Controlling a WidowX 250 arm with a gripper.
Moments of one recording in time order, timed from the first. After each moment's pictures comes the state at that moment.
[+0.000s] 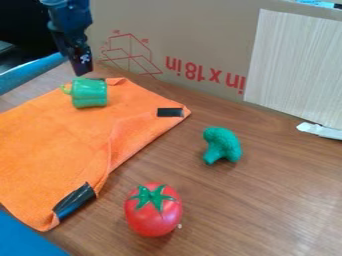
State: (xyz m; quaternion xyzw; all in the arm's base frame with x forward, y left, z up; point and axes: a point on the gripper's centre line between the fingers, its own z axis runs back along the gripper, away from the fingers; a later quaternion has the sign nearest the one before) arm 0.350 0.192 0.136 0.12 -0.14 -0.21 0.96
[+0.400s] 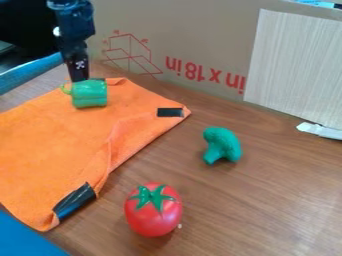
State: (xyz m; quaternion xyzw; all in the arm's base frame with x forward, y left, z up) arm 0.355 0.201 0.118 0.10 -0.07 -0.28 0.95
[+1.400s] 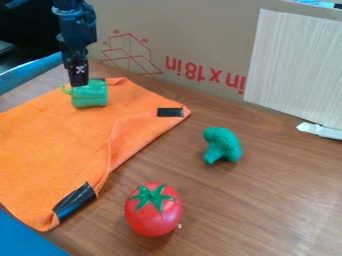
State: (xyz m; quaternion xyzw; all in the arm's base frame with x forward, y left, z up) arm 0.360 0.208 0.106 0.09 -0.03 -0.29 0.95
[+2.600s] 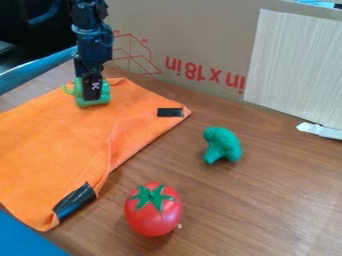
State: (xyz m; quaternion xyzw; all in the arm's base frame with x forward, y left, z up) arm 0.371 0.194 0.076 0.09 -0.01 -0.29 0.95
